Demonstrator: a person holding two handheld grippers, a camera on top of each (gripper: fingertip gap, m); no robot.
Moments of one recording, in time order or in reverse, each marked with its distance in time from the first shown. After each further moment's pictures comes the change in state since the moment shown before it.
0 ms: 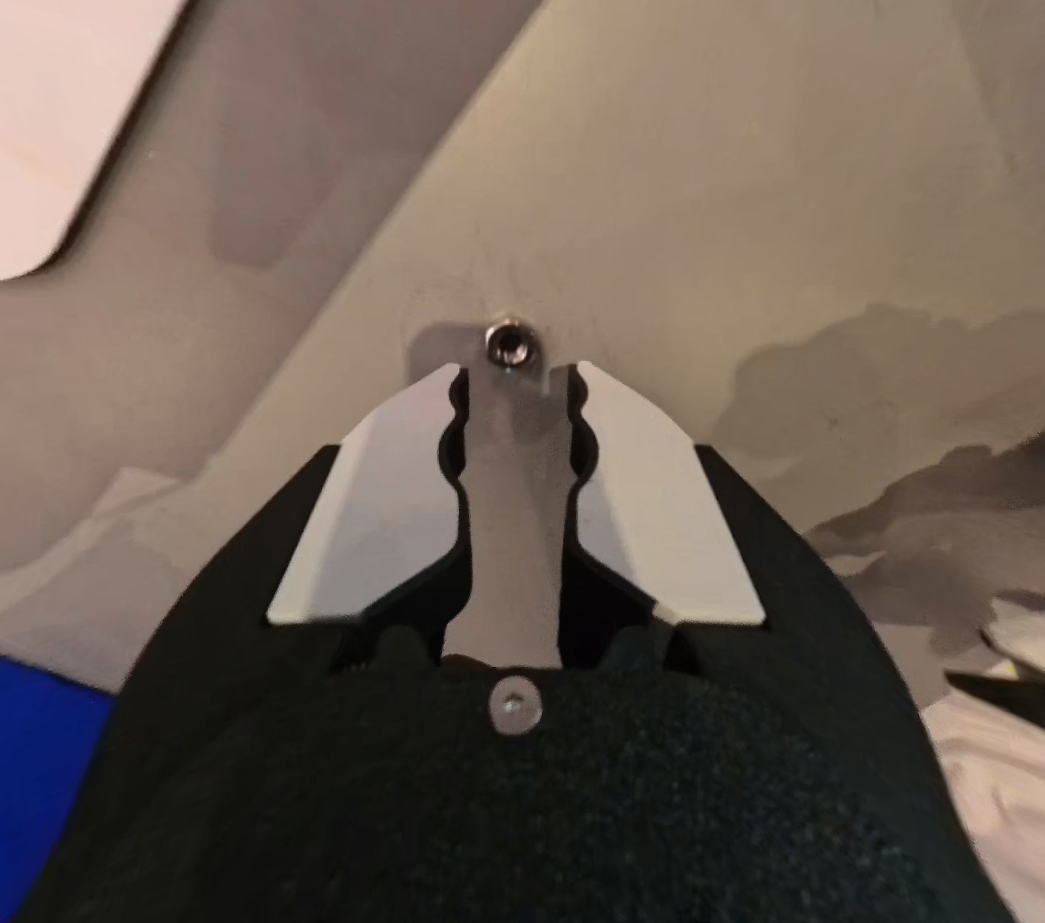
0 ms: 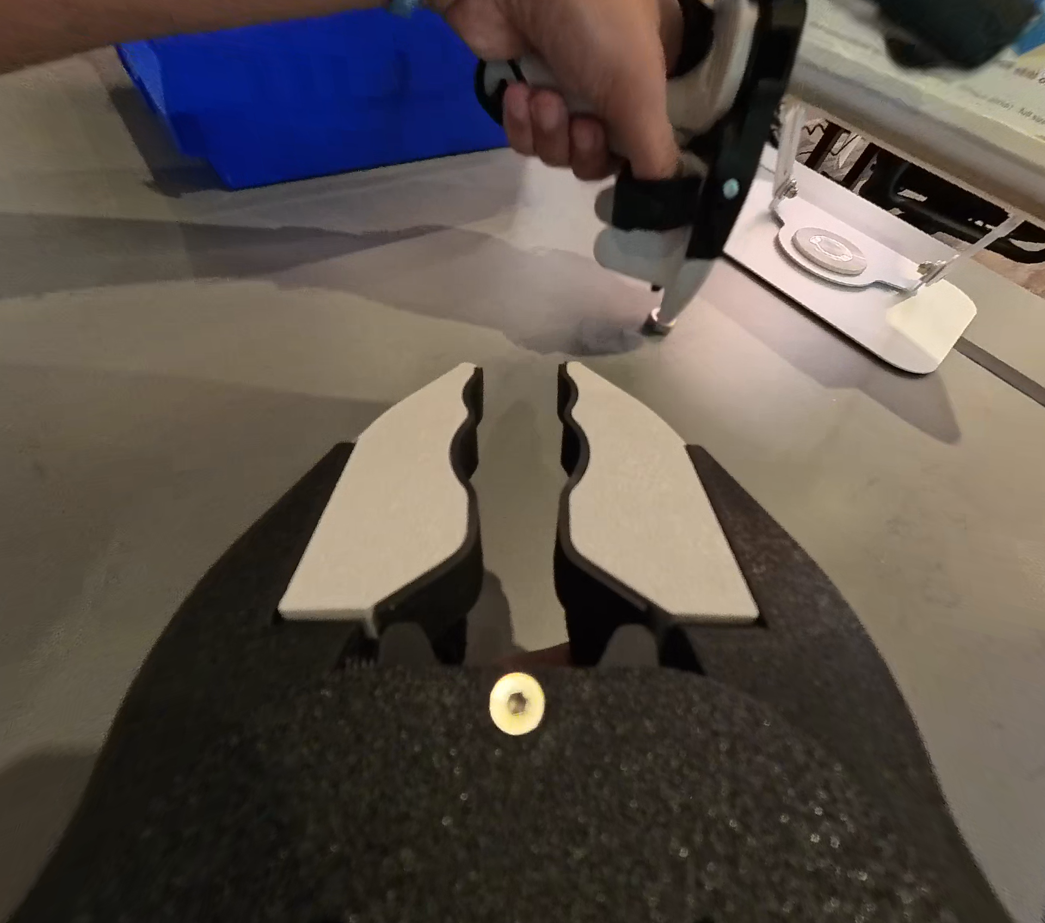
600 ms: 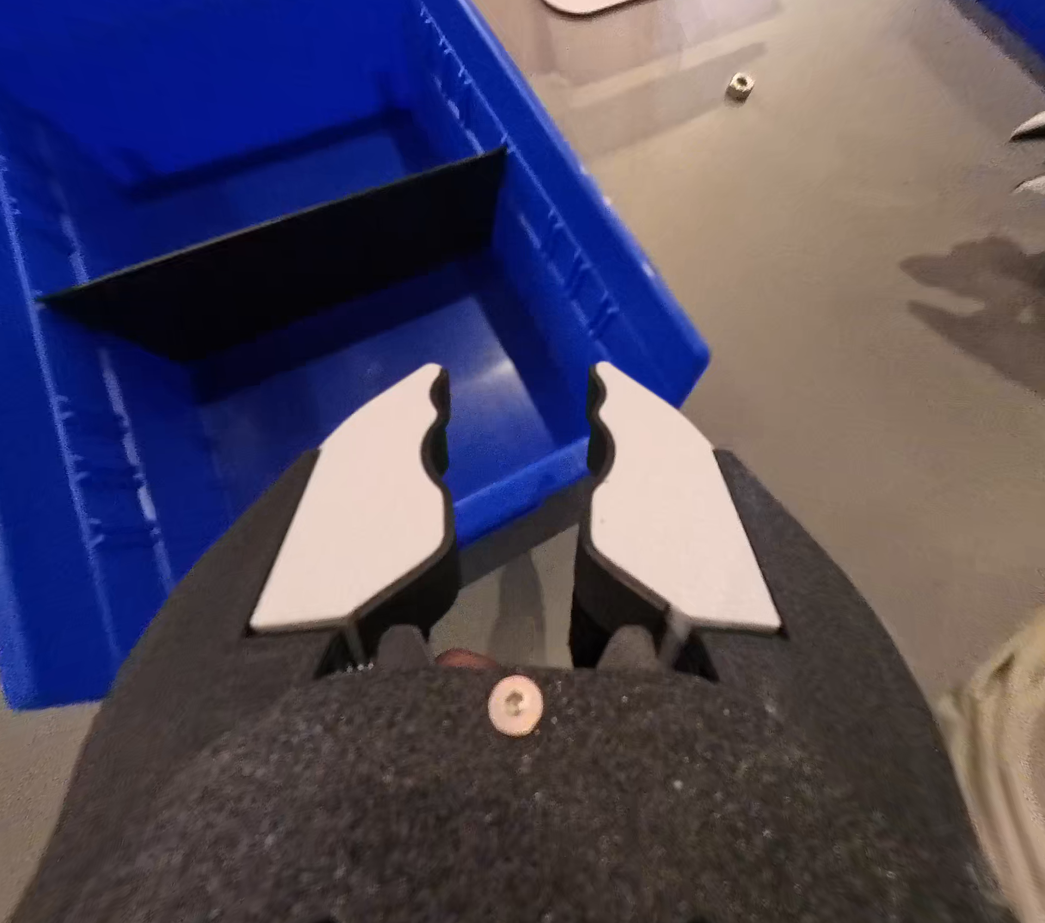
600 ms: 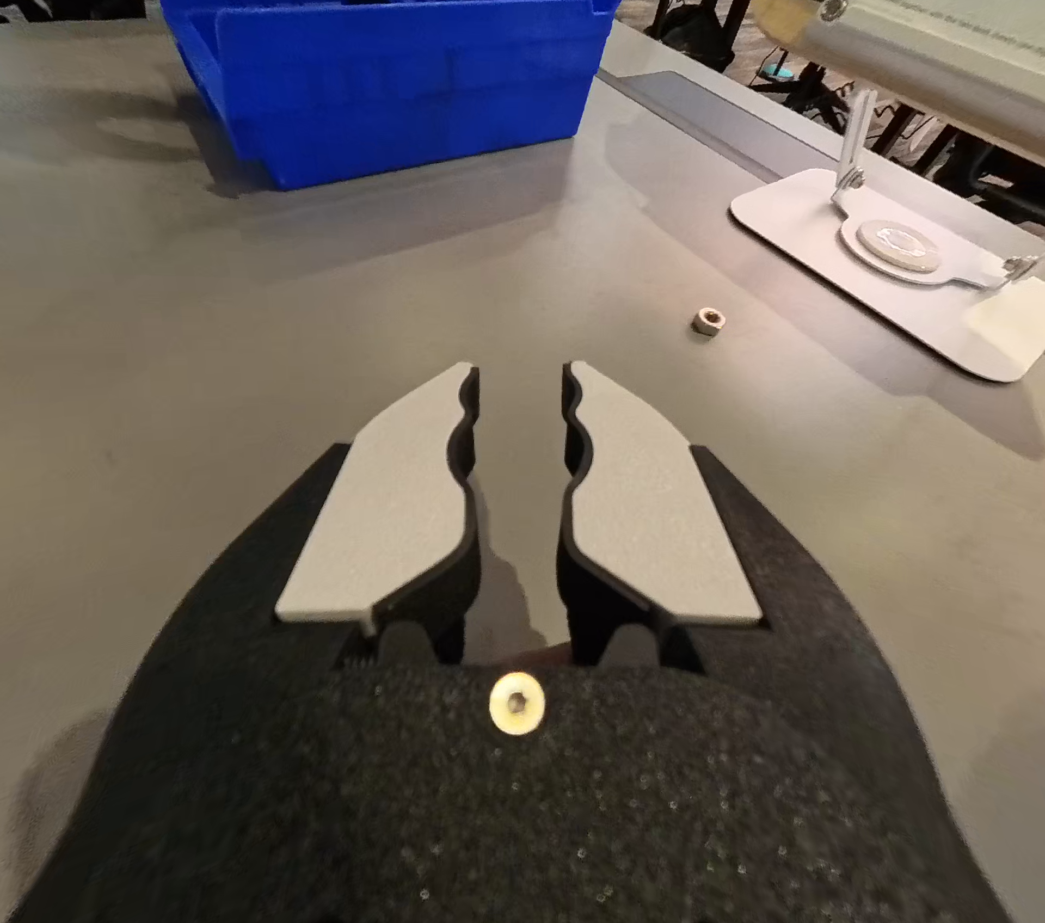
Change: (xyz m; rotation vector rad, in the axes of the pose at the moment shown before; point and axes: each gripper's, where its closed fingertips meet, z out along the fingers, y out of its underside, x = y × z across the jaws) left arm -0.075 0.287 -0.148 0.752 -0.202 -0.247; right arm -0.014 0.000 0.003 -0.013 -0.085 0.027
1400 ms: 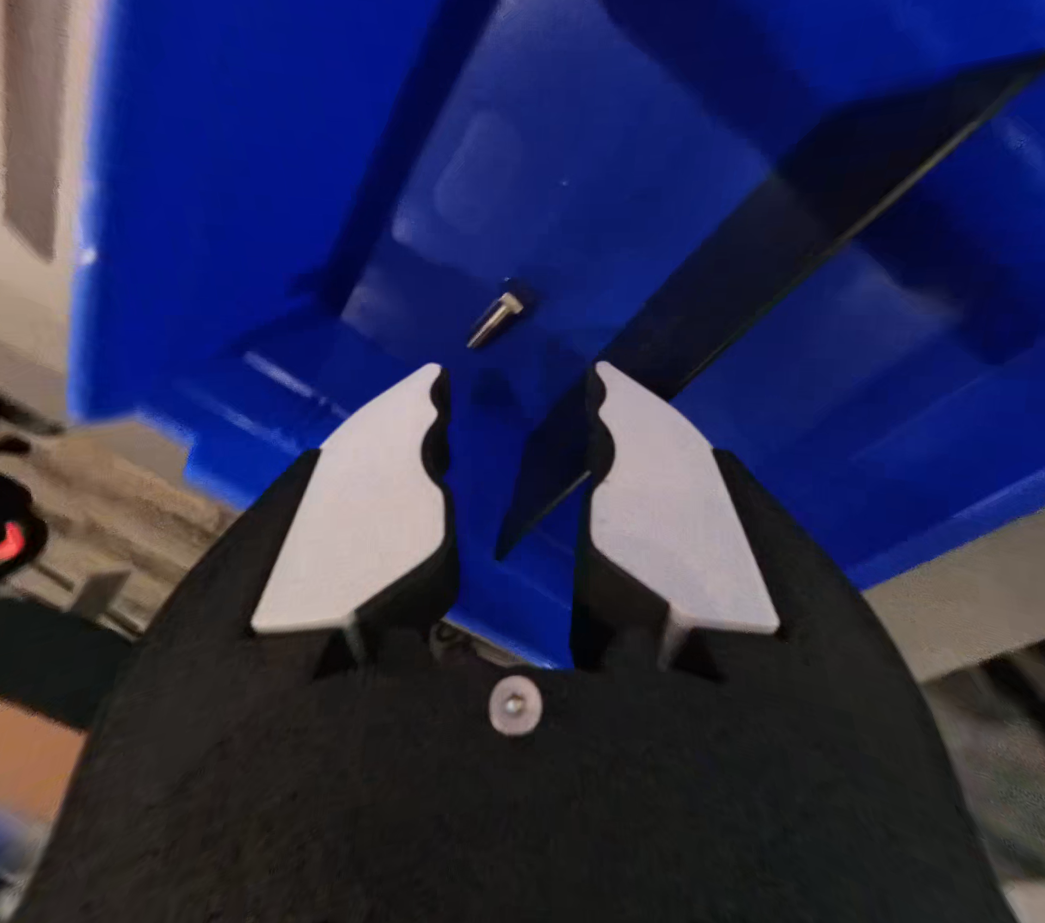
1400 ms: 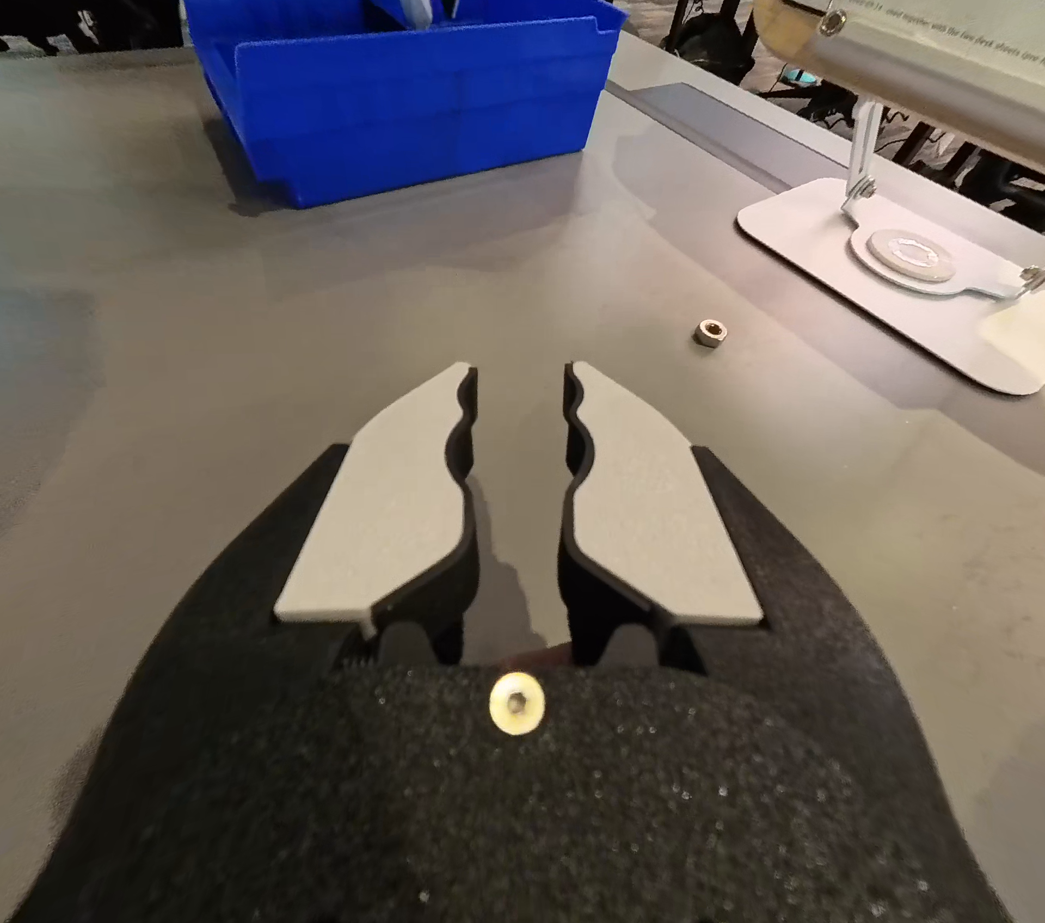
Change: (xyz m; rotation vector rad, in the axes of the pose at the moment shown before) left arm -0.135 -0.038 0.093 -0.836 0.038 0.544; right arm 0.004 -0.006 -0.003 0.016 -0.038 0.018
